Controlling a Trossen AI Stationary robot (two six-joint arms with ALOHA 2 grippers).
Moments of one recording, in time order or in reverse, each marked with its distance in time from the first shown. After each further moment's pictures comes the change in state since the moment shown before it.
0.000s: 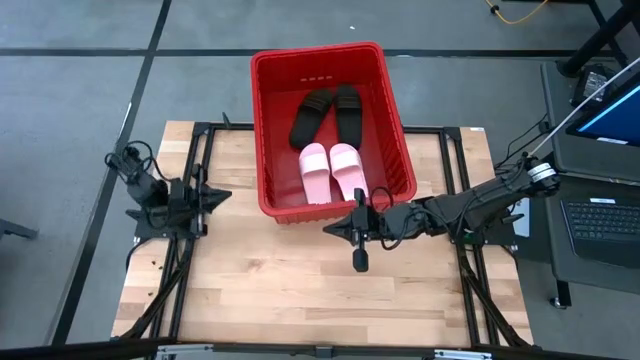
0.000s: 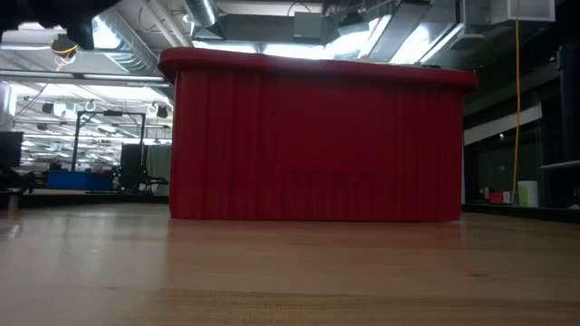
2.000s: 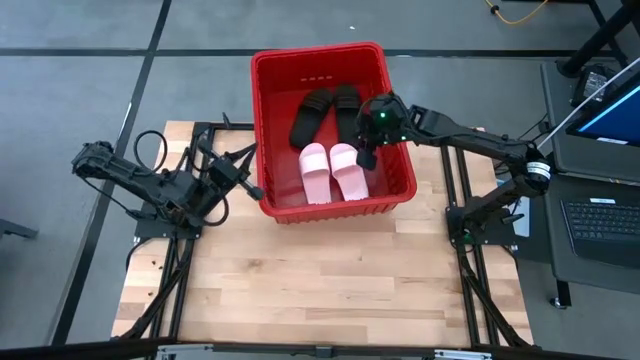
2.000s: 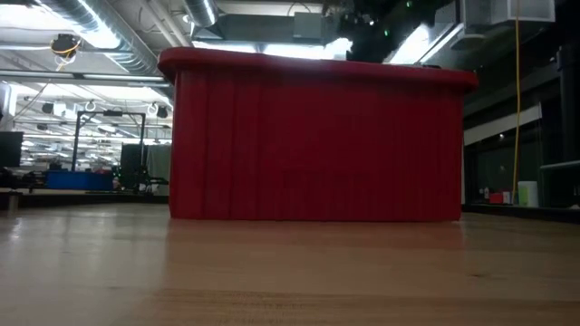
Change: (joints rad) left arm 0.328 0.983 0.699 0.174 -0.462 0.374; right arm -0.803 0.051 0.208 -0.641 -0.419 -0.444
